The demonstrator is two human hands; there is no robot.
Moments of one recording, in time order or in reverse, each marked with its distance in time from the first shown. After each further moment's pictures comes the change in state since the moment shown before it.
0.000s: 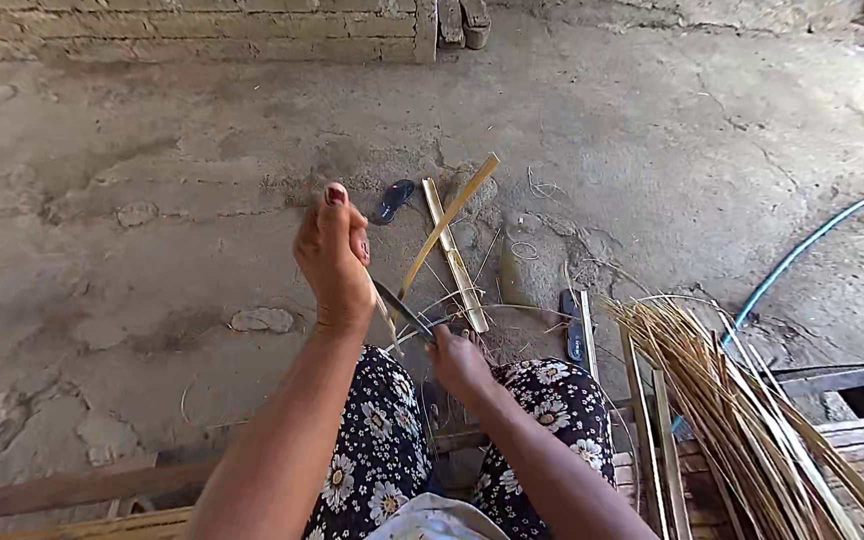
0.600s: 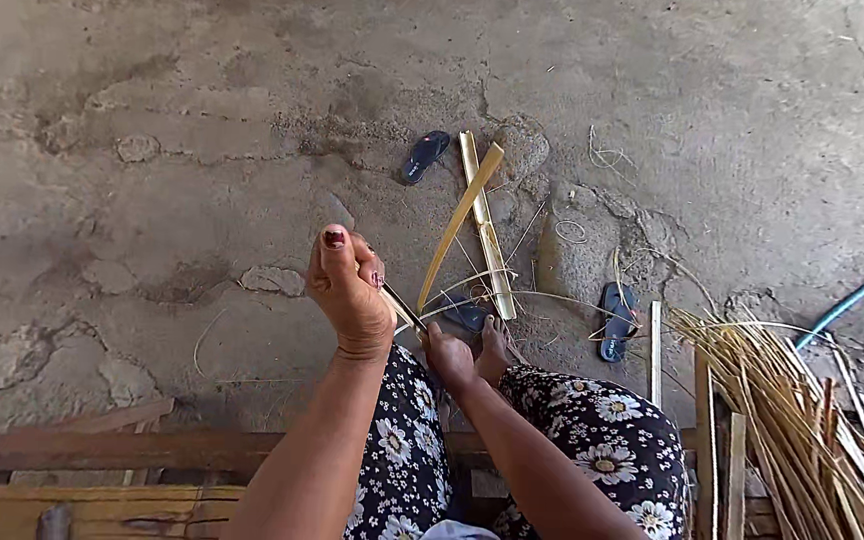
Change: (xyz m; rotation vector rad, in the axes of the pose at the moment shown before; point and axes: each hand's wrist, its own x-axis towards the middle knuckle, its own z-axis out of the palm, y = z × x) left_hand -0.008 -0.081 -0.040 -0.069 0.268 -0.024; right_hand 0.104 0.012 0.097 -0.055 -0.070 -0.035
